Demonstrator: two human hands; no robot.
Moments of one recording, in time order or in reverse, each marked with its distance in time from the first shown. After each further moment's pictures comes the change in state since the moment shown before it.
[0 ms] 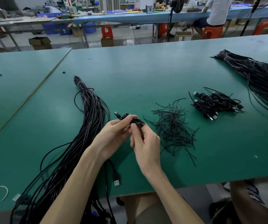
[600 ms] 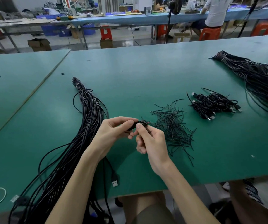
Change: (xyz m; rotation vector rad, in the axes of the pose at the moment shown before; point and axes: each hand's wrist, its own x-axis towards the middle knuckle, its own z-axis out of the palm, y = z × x) left_hand 0.002 -0.001 -0.003 0.327 0.063 0.177; right_hand 0.015 0.000 -0.026 0.423 -0.157 0.291
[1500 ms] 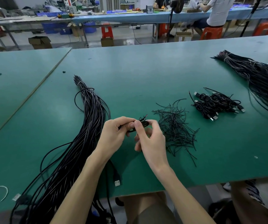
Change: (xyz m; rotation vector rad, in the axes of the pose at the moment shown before) left_hand -0.004 -0.003 0.008 0.509 0.163 0.311; right_hand -0.001 0.007 0.007 -0.300 0.138 -0.106
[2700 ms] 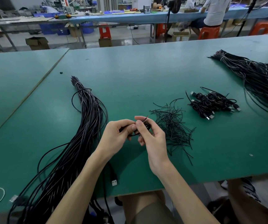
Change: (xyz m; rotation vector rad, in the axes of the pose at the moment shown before) left_hand -0.002 0.001 0.008 -0.033 -0.077 -0.020; right_hand 0.003 0.003 -0.008 0.300 -0.042 0.054
